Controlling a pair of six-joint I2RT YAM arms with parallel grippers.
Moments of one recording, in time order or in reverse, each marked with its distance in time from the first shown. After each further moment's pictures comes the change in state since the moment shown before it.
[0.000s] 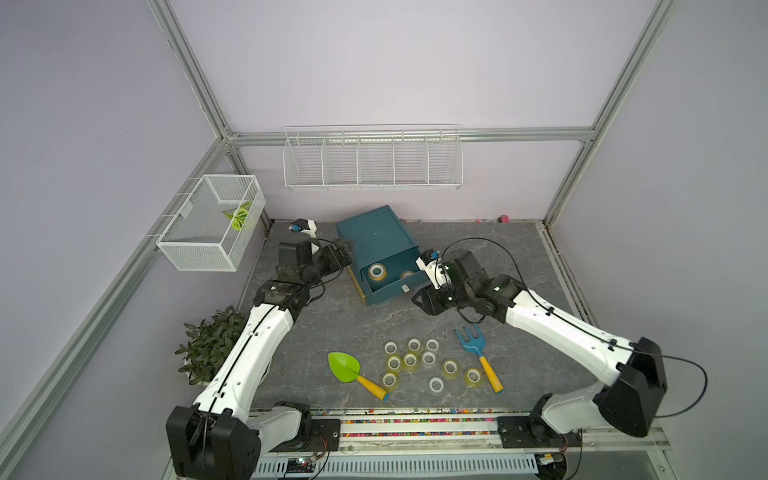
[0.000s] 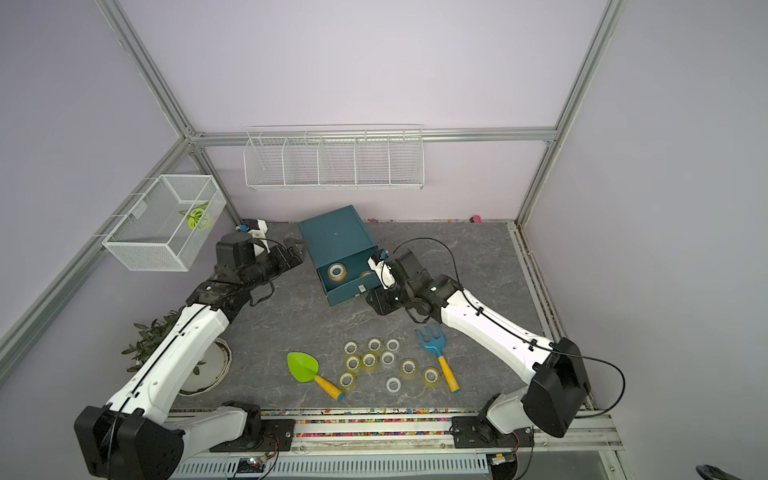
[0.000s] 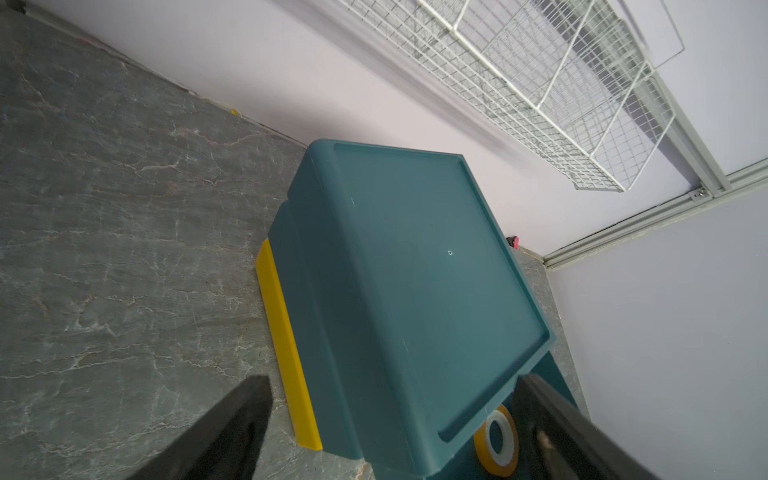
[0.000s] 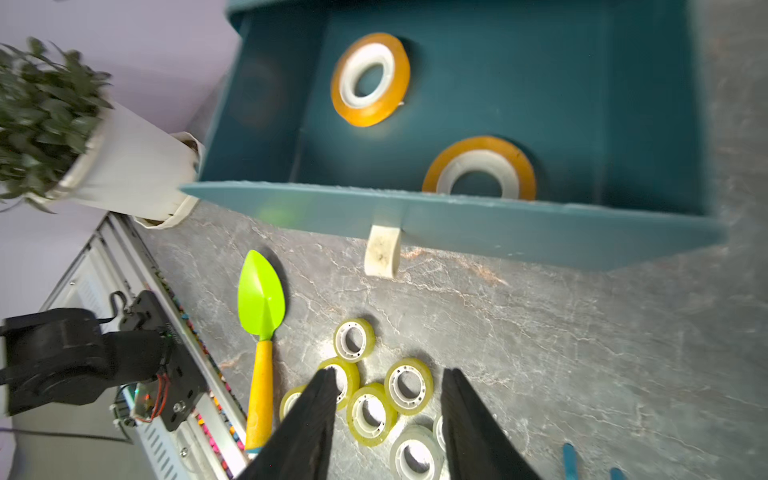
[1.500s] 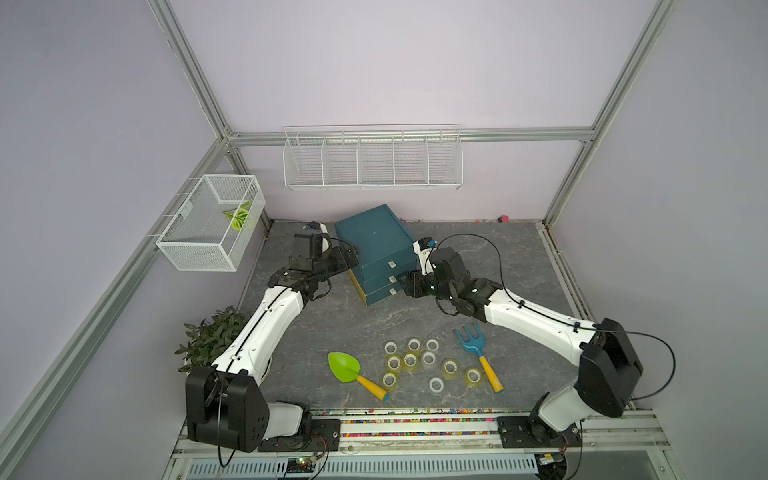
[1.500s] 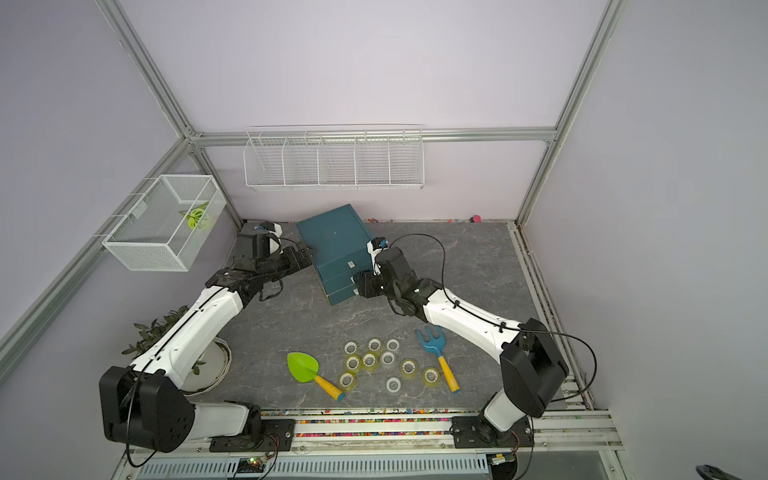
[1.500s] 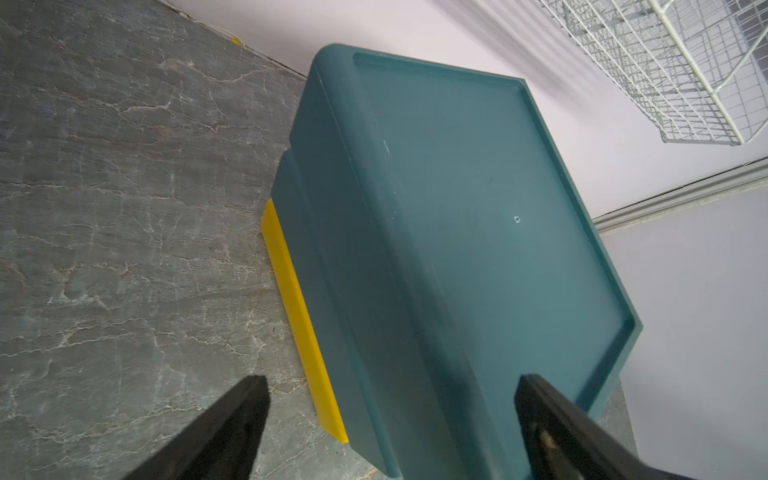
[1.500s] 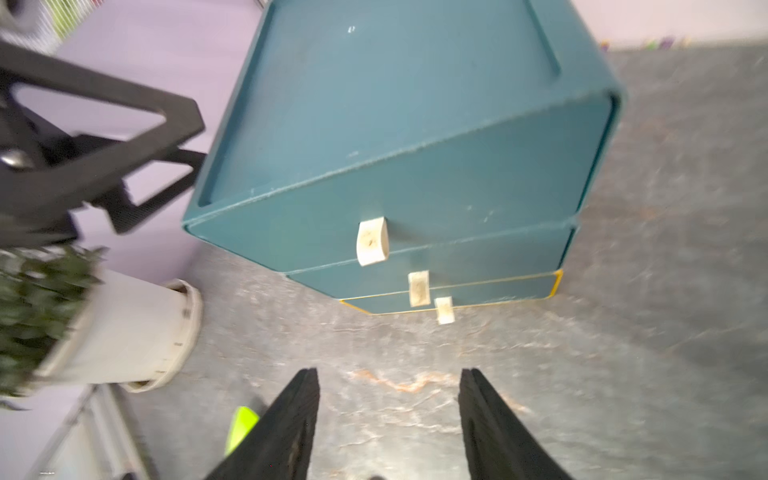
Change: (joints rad) left arm -0.008 0.137 0.038 -0.046 0.024 0.034; right arm 0.001 0.115 -0.070 0.429 0.119 0.267
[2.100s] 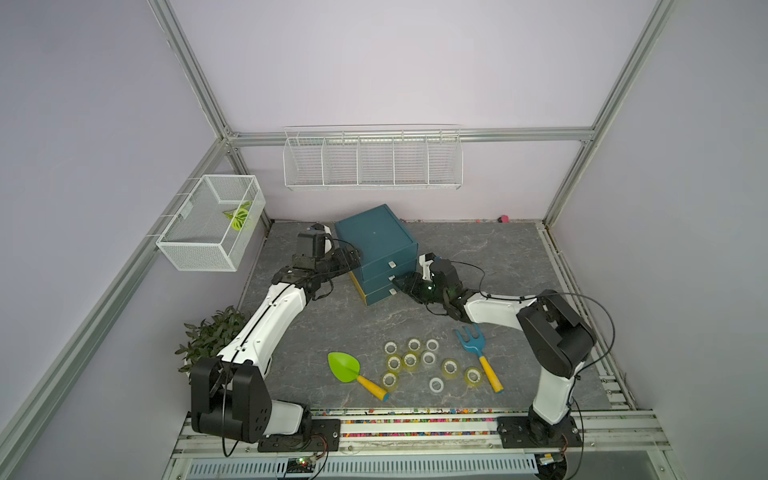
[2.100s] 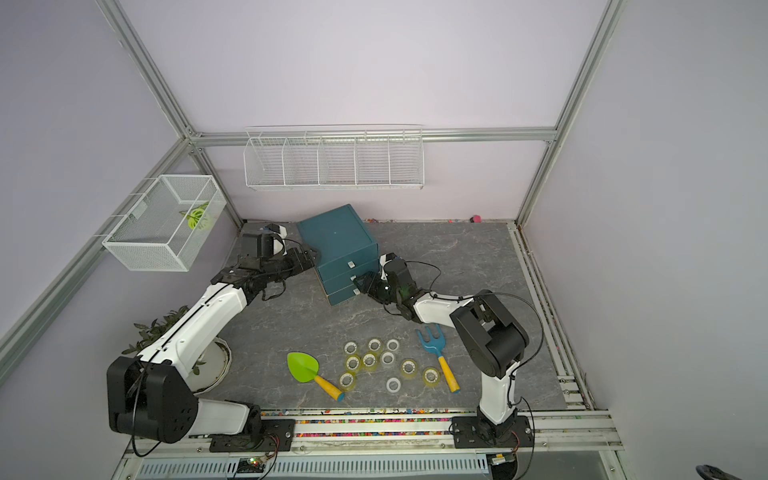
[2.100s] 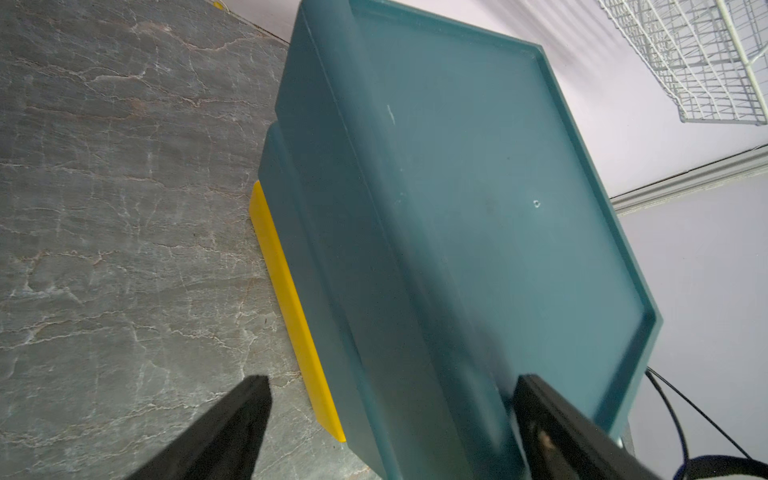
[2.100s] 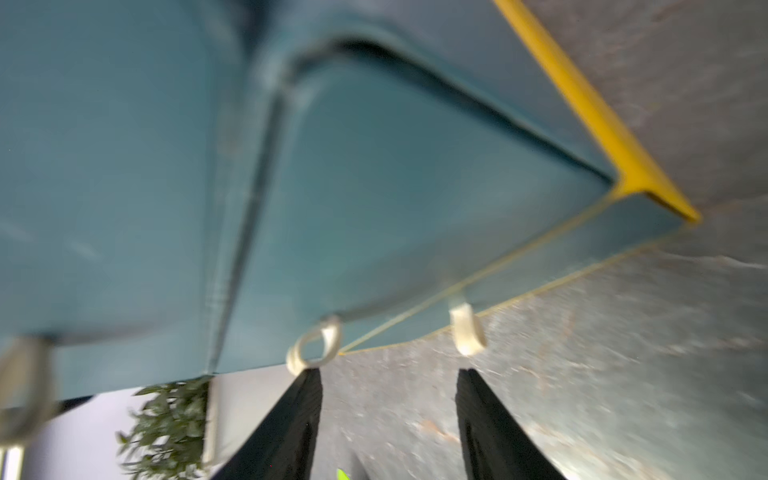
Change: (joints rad) left arm 0.000 0.041 0.000 0.005 0.035 0.000; right arm -0.106 0.299 -0.129 0.552 -0.258 0.530
